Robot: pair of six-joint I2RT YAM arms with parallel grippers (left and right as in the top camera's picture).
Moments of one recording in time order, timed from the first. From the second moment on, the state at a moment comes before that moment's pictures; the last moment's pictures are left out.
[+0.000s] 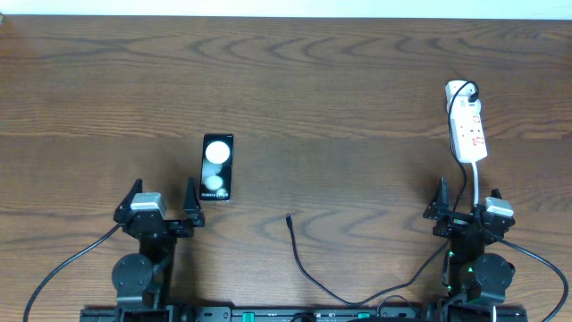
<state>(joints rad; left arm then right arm) 0.01 0.03 0.10 -0.13 0.02 -0.08 -0.18 0.01 0.01 -0.07 0.01 0.09</state>
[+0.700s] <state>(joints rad) 0.01 0.84 0.69 -0.26 0.02 0.04 -0.18 0.01 0.01 -0.07 0.02 0.09</state>
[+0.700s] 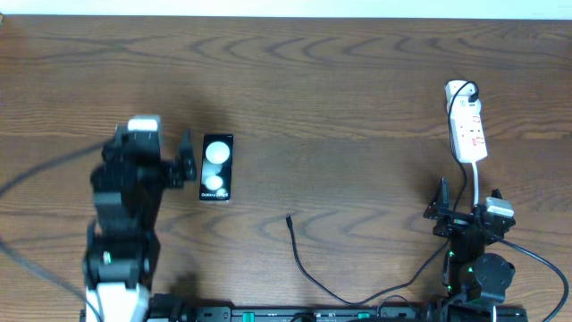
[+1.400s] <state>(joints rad) 0.01 1.71 1.54 -0.97 0.02 0.06 -0.18 0.01 0.01 -0.07 0.02 0.09</state>
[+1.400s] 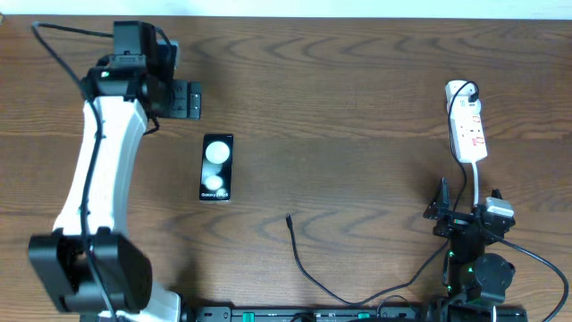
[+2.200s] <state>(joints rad) -0.03 1.74 1.55 -1.09 0.08 -0.02 -0.18 0.01 0.01 -0.07 0.02 0.09</state>
